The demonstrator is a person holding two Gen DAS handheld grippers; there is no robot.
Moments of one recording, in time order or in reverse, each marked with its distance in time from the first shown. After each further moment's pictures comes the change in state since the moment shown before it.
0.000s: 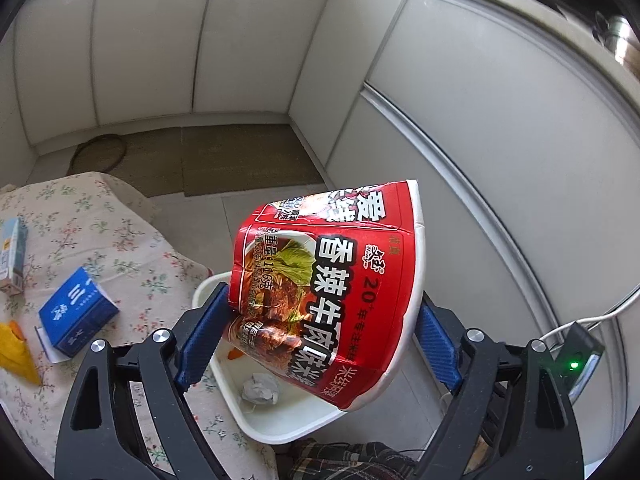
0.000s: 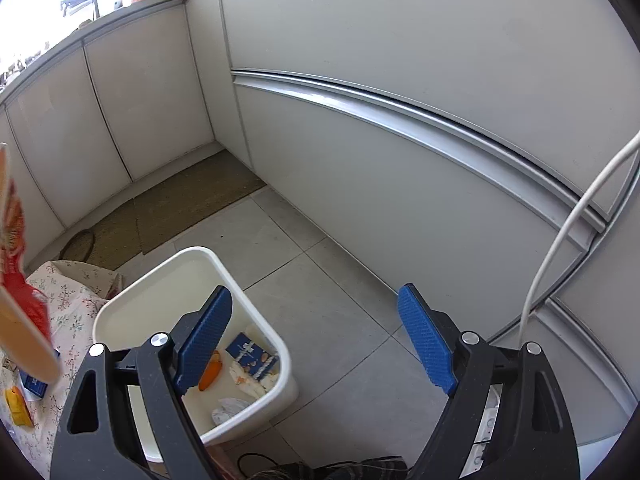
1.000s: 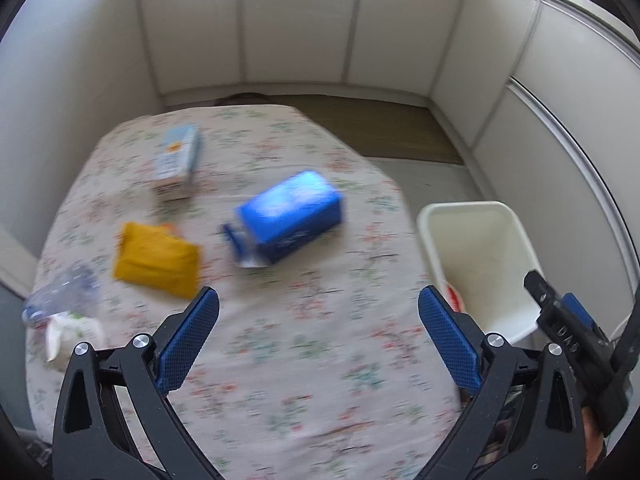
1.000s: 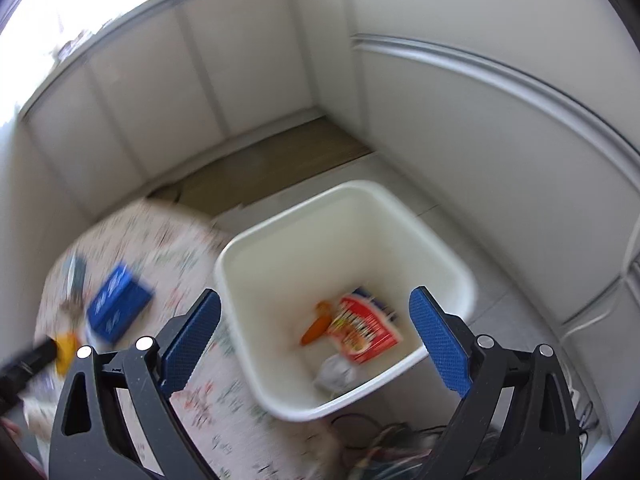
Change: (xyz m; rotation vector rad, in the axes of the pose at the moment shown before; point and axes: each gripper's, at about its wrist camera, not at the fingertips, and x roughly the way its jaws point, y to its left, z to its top) left arm -0.092 0.156 -0.093 -0.166 0.031 0.414; right arm -0.028 0.150 -0.078 -0.181 0.087 0.302
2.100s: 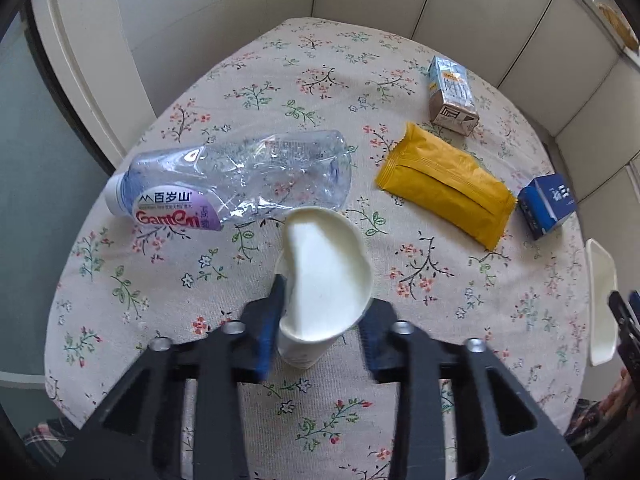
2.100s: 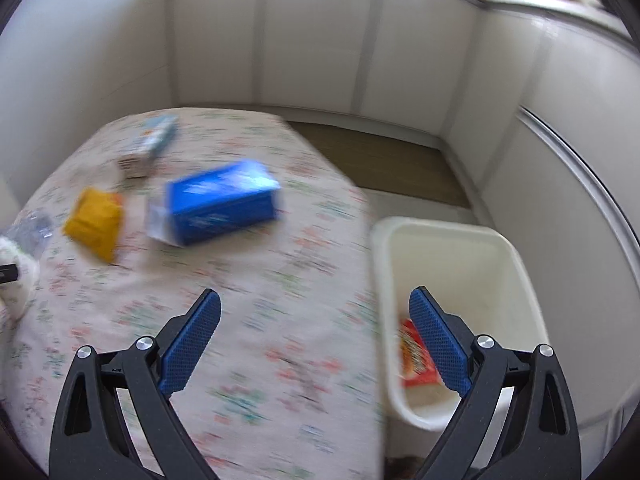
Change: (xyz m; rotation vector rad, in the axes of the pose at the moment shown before) left arm 0.021 0.243 -0.081 -0.367 0.121 0.138; right arm 0.009 0.160 -0.032 -0.579 0.009 0.152
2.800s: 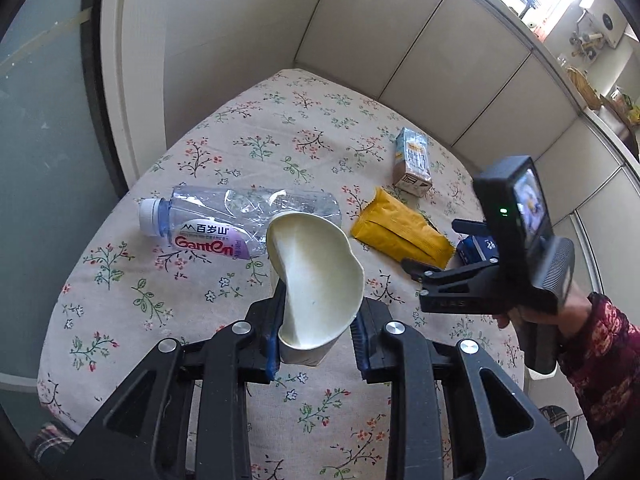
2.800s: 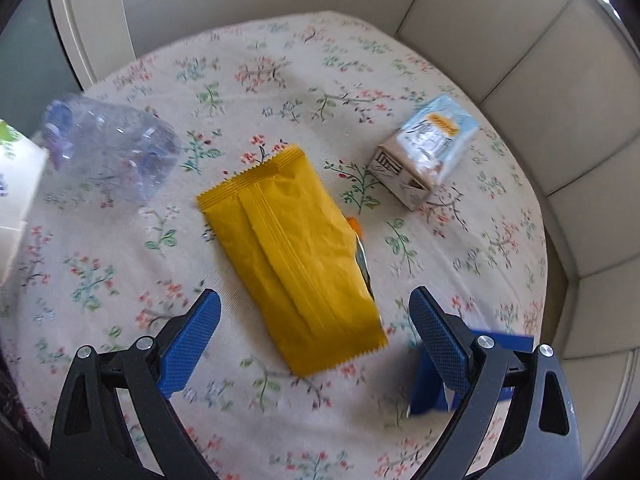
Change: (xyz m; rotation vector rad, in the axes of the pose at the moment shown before) left arm -0.057 0.038 0.001 -0.082 -0.144 -0.213; right arm 0.100 0.208 0.071 -0.647 0.271 0.244
